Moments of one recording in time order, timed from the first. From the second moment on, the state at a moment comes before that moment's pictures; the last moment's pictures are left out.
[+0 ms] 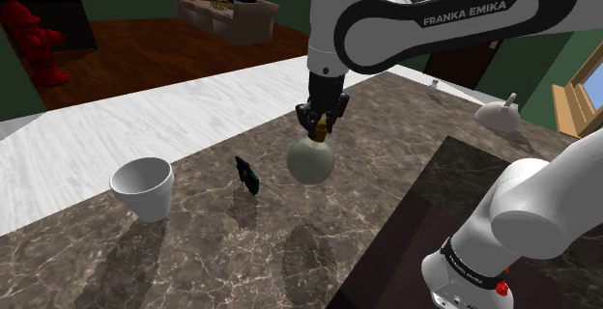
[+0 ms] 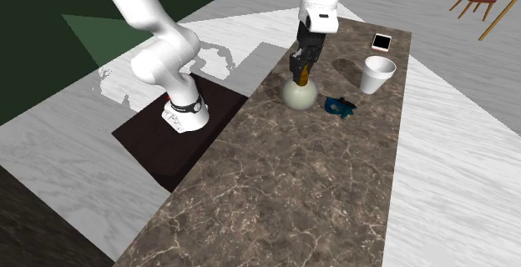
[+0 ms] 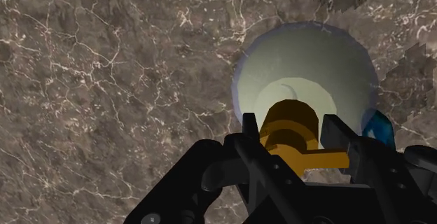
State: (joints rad) arm 0.03 -0.31 0.33 -2.26 0.00 1.91 0.54
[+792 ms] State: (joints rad) arm 0.03 -0.26 0.34 -2.37 -0.01 2.08 0.56
